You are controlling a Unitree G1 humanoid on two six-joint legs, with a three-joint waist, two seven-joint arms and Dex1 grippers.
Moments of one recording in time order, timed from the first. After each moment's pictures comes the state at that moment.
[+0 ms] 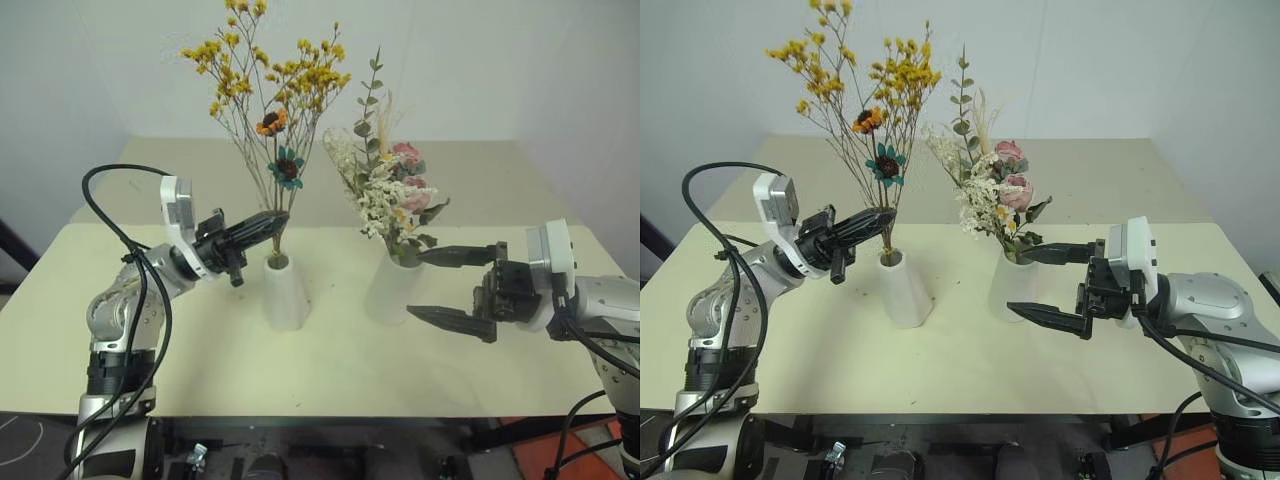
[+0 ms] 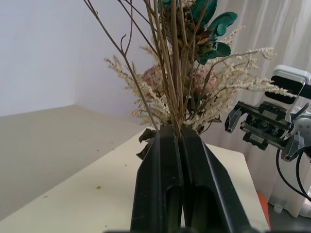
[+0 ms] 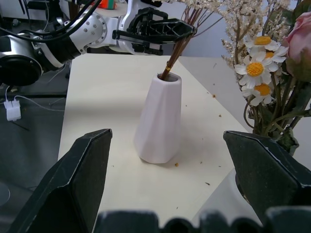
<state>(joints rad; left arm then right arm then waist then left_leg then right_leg) -0.59 0.49 0.22 0.02 -0.78 0.54 -1.09 -0.30 -0.81 -0.21 -0.40 0.73 0.40 1.11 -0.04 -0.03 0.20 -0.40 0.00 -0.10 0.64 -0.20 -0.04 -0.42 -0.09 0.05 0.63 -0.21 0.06</state>
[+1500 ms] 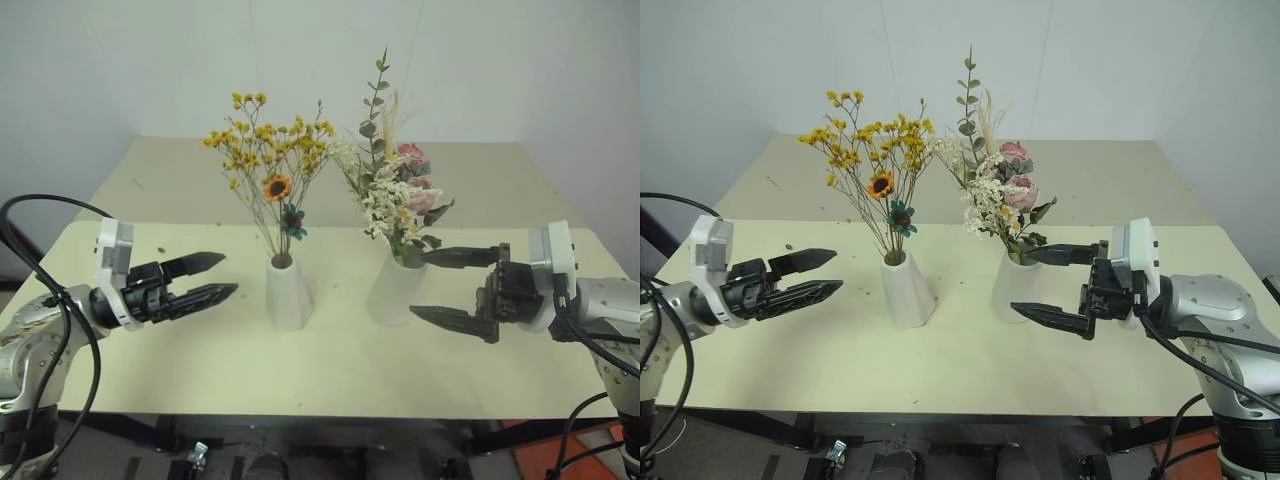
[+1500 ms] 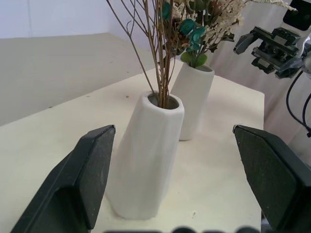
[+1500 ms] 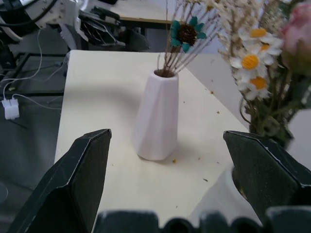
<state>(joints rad) -0.25 0.85 0.41 -0.17 -0.85 0.68 -1.14 -0.29 -0.82 -0.22 -0.35 0.71 0.39 1.12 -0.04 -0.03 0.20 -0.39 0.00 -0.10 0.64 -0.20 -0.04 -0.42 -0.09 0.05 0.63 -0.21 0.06</state>
